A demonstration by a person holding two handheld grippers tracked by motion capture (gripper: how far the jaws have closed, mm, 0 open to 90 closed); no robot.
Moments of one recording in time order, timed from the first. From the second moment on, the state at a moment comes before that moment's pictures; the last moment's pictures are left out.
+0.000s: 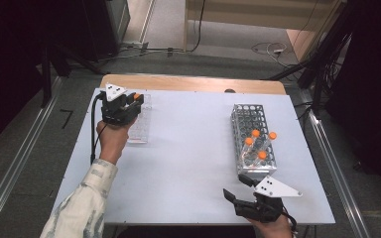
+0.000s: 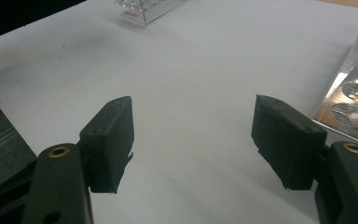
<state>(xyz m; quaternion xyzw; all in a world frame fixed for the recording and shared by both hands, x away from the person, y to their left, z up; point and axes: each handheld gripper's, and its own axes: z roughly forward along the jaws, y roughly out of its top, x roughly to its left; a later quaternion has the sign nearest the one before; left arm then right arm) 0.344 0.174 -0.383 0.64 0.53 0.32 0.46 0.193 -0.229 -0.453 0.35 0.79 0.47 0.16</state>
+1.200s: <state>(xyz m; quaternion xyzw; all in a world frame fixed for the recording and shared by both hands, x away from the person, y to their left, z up) 0.349 0.172 -0.415 0.65 0.55 0.31 0.43 0.193 -0.229 -0.452 0.35 0.79 0.47 0.16</state>
